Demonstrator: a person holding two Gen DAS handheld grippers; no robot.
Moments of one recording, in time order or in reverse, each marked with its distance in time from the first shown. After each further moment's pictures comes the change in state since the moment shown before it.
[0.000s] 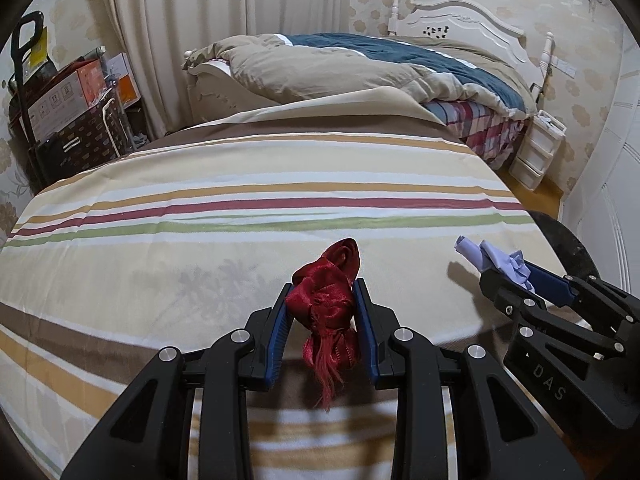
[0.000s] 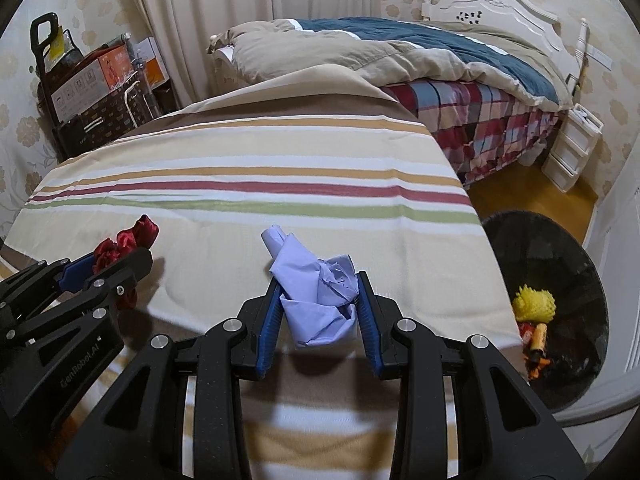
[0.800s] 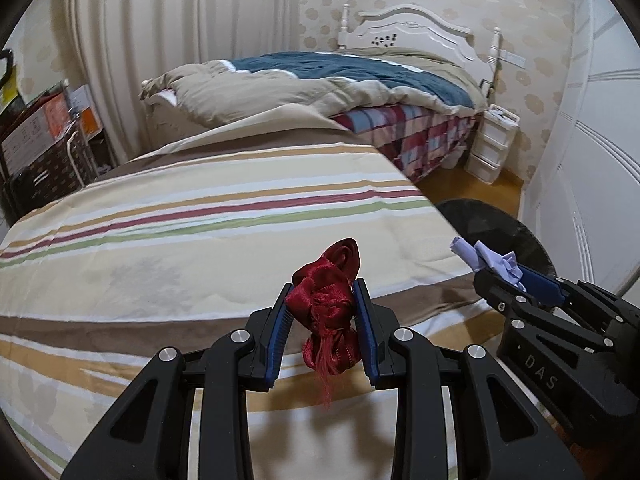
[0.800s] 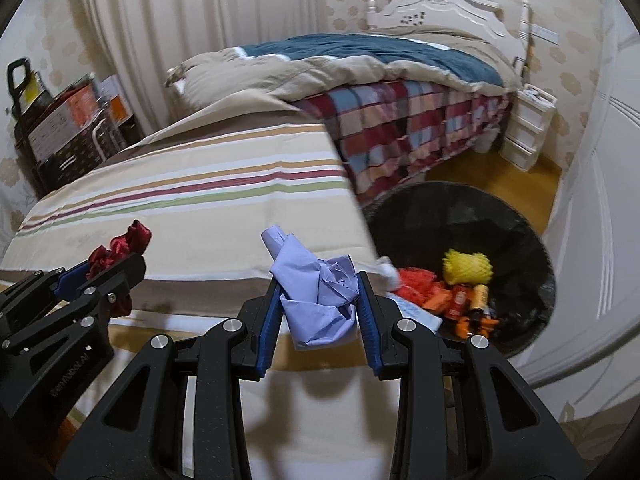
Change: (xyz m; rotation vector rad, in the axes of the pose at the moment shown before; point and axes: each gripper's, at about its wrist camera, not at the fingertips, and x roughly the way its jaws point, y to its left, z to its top) left arm -0.035 -0.083 -0.016 0.102 -0.071 -0.117; right arm -0.061 -0.078 -0.043 0.141 -0.078 -0.104
